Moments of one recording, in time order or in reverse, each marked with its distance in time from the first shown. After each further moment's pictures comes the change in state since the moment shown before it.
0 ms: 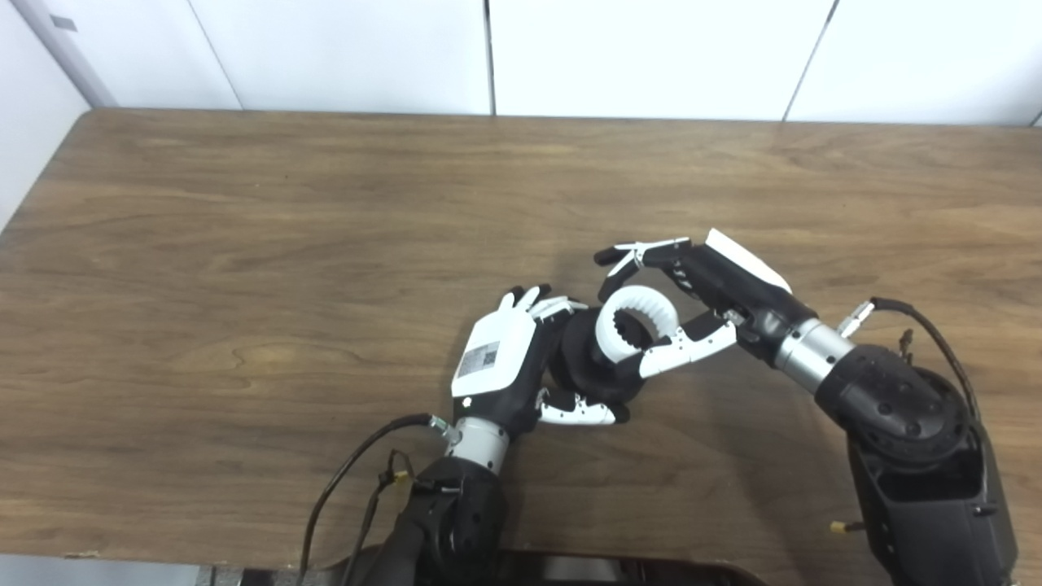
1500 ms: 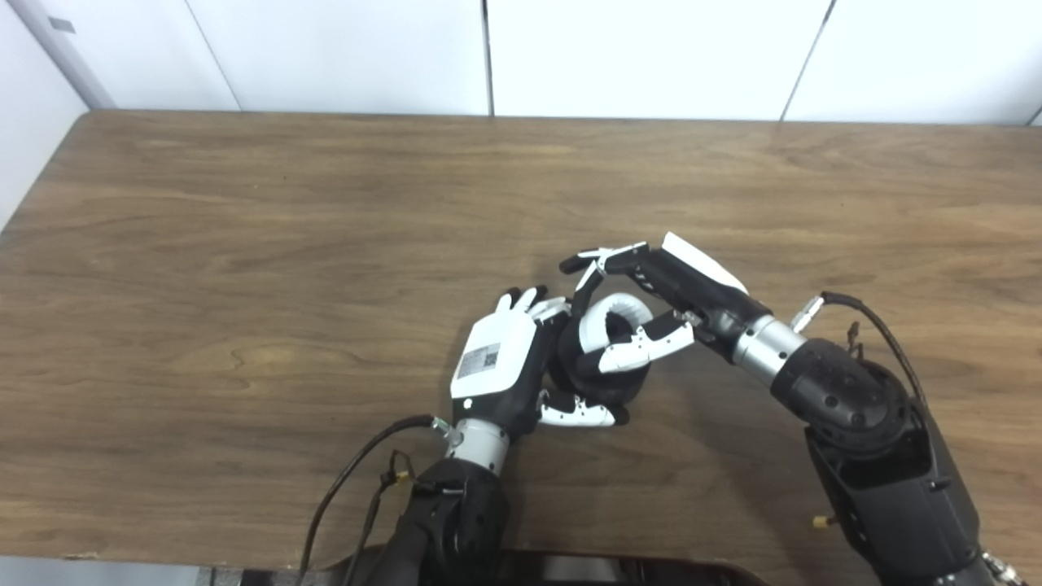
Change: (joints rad) left arm 0.001 -0.001 -0.019 -0.005 0.044 0.033 -0.009; right arm -0.055 -0.034 0.165 0.087 0.016 -0.016 -0.136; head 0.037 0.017
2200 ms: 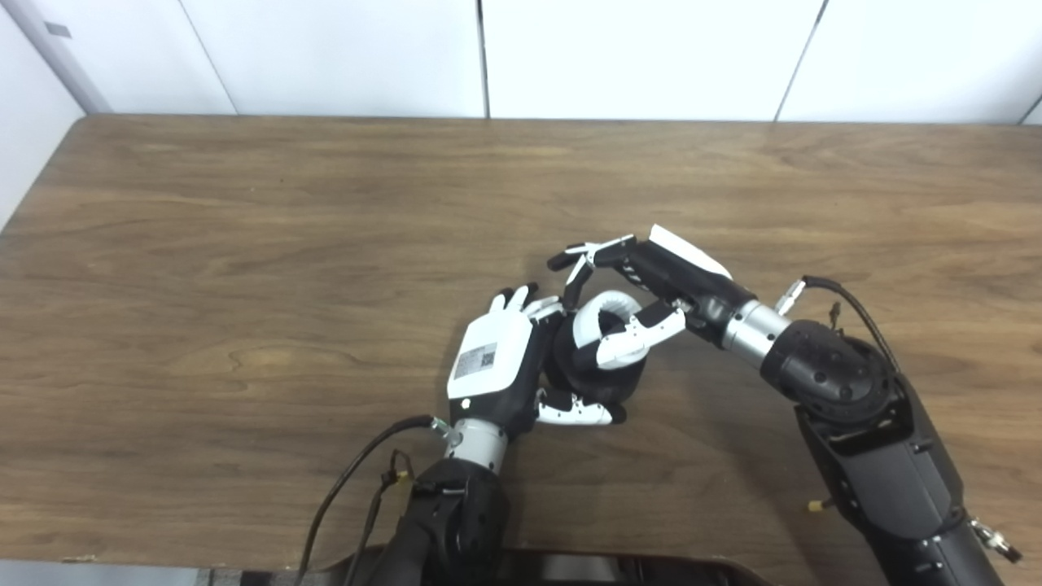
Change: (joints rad) left arm 0.000 -0.001 -0.005 0.000 0.018 0.029 0.004; right arm -0.051 -0.011 0.004 0.157 0.093 -0.110 -0.002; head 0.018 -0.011
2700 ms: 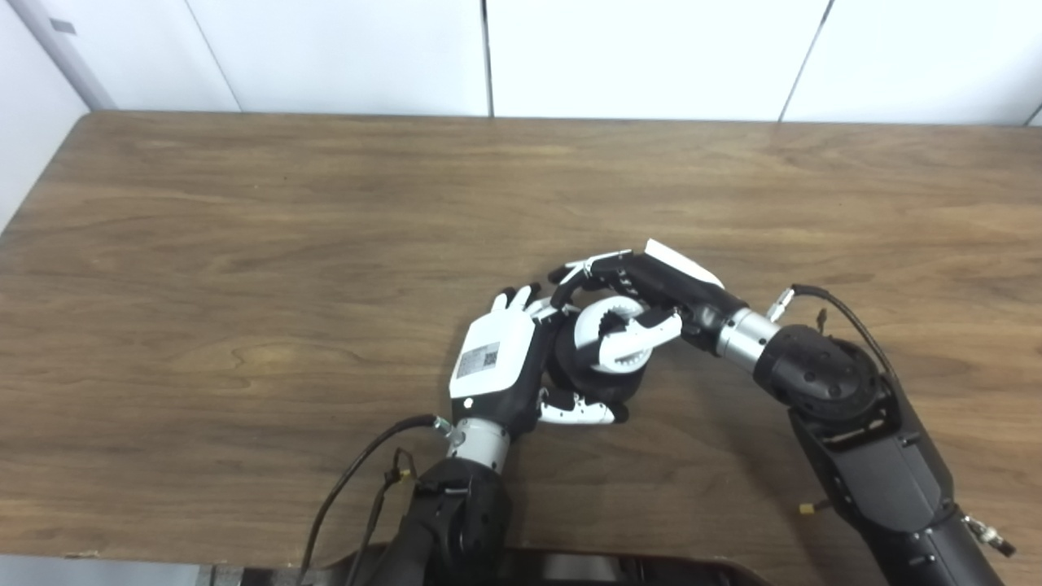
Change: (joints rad) left arm -0.003 0.003 -0.016 -0.001 0.005 0.012 -0.001; right arm -0.010 -0.016 0.035 0.067 0.017 0.002 -0.018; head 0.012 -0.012
